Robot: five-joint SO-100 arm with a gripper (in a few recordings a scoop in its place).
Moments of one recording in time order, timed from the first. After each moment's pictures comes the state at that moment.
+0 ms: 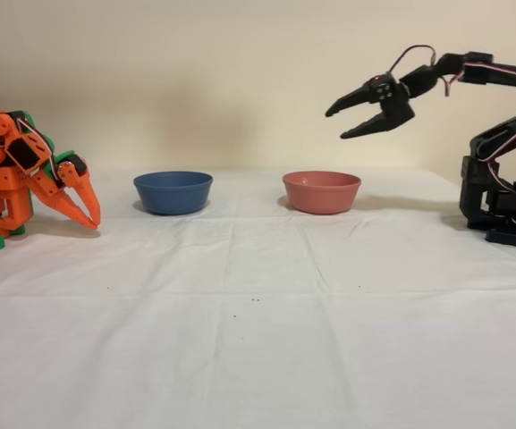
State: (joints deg) arm 14.9 149.4 134.9 43.9 -18.1
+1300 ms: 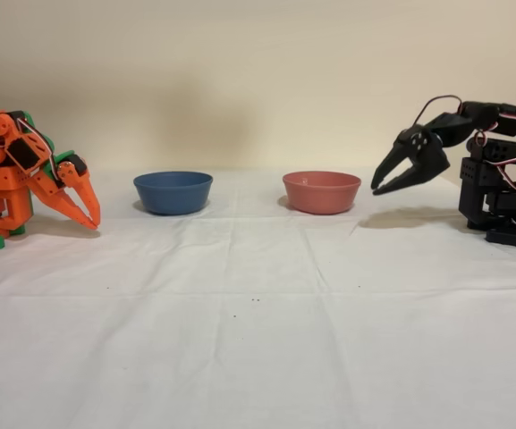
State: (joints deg) arm 3.3 183.7 171.4 48.5 -2.3
